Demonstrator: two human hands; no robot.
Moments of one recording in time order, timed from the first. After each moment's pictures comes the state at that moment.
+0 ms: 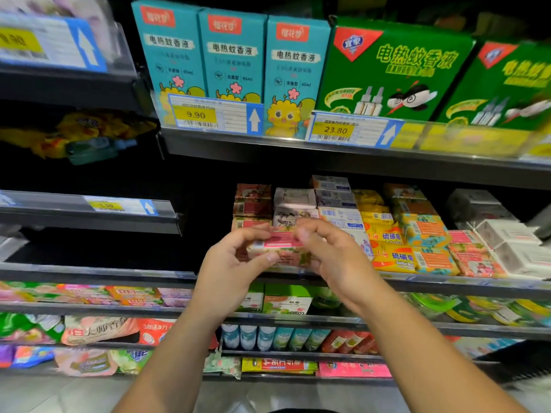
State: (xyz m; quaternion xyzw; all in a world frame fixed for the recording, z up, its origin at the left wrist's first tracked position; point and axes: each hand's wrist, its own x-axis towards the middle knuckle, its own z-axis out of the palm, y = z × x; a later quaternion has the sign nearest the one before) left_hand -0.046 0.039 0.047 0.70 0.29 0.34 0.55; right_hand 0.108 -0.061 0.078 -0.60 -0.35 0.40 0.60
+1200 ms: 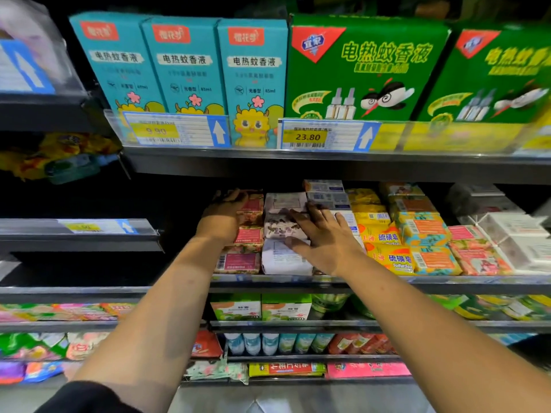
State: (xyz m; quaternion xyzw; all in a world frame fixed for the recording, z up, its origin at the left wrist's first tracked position) left_hand 0.052 0.186 0.004 0.91 0.40 0.03 0.11; right_hand 0.210 -0.008 0.008 -0.82 -0.57 0.07 0.07
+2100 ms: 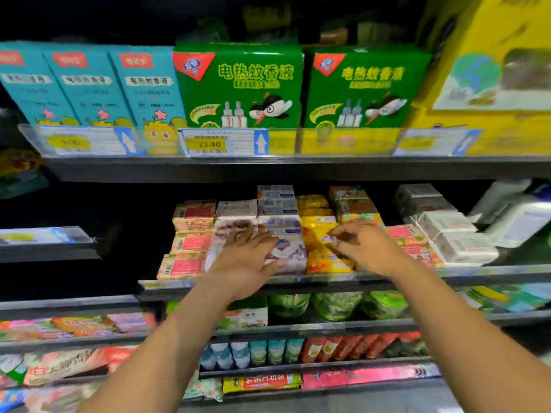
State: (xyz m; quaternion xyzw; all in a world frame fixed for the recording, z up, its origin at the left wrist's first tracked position) left_hand 0.094 0.016 0.032 0.97 0.24 -0.02 0.10; right_hand 0.325 -0.143 0.037 -0.84 -0.49 0.11 0.19
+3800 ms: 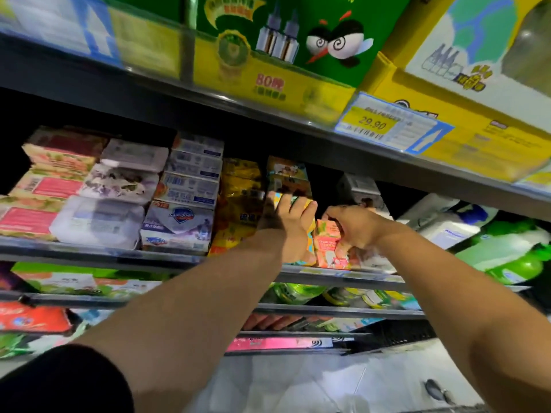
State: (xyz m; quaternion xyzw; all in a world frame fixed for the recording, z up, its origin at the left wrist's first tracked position) left_hand 0.339 -0.083 -0.009 0.98 0.20 -0.03 0.08; right_hand 0.475 -0.178 0.059 -0.83 -0.50 0.19 -0.13
